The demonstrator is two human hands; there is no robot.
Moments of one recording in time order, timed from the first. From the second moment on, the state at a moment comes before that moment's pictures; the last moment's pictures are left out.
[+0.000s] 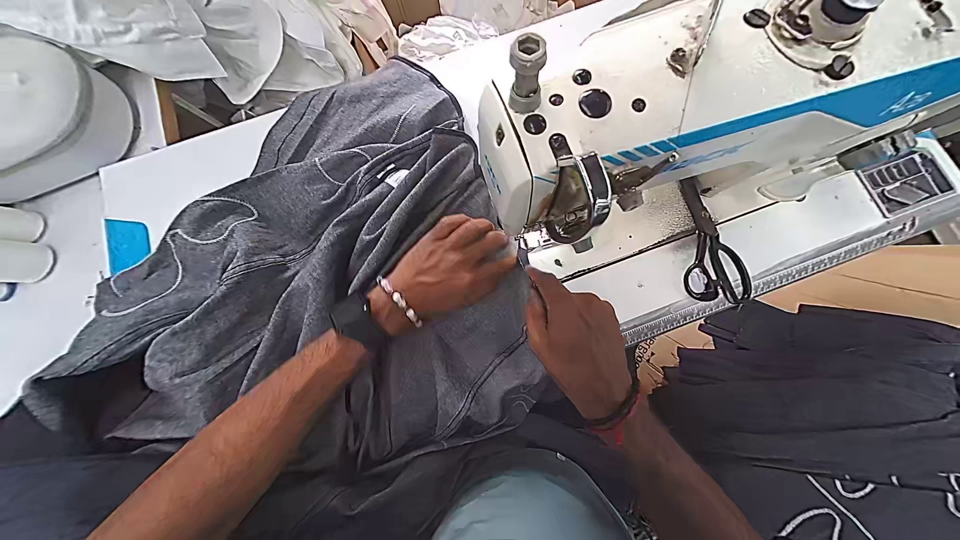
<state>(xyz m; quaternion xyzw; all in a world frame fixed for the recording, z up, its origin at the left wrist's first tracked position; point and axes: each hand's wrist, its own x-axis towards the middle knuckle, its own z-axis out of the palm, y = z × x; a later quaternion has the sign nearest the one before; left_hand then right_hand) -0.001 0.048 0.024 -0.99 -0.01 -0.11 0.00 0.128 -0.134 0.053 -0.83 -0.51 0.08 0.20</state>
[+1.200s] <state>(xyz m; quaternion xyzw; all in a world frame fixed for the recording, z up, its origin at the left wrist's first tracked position) -0.015 -0.021 -0.003 -0.98 -0.06 -0.16 -0.11 0.135 -0.199 0.029 -0.68 -0.55 0.29 0.39</state>
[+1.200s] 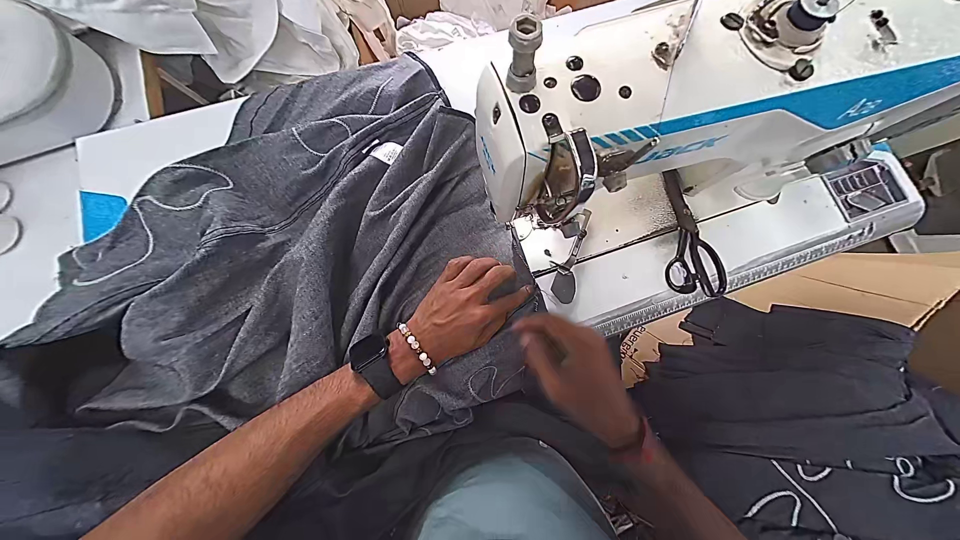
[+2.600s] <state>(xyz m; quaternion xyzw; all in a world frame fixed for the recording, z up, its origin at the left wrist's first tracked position) -0.009 -0.023 -0.003 -0.97 -0.11 -0.16 -0.13 0.086 -0.255 -0.062 -0.78 -0.52 -0.08 0.35</state>
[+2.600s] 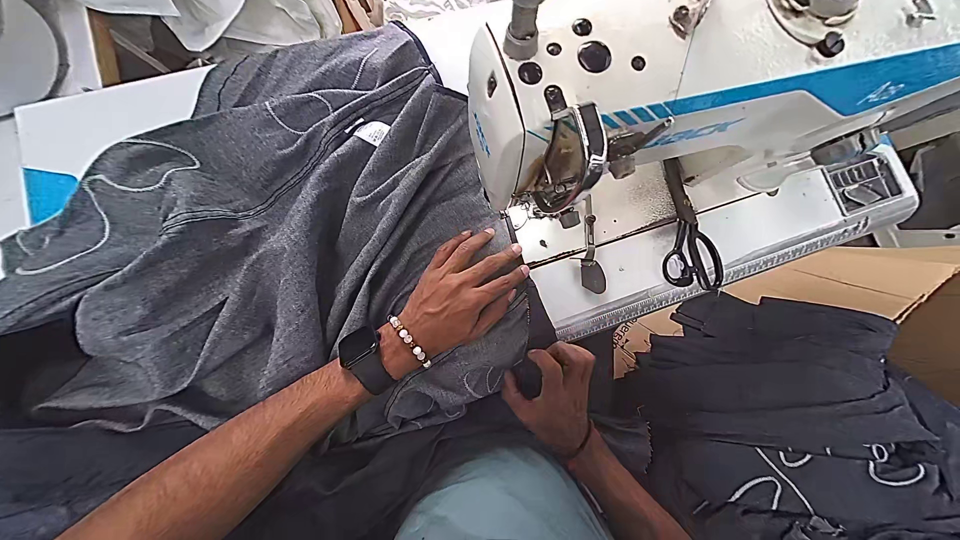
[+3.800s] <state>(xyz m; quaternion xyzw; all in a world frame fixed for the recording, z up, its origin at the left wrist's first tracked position) -0.013 -0.020 -0.003 -0.98 -0.09 -0.15 -0.11 0.142 -0.161 0.017 -0.81 -0.54 -0.03 0.20</state>
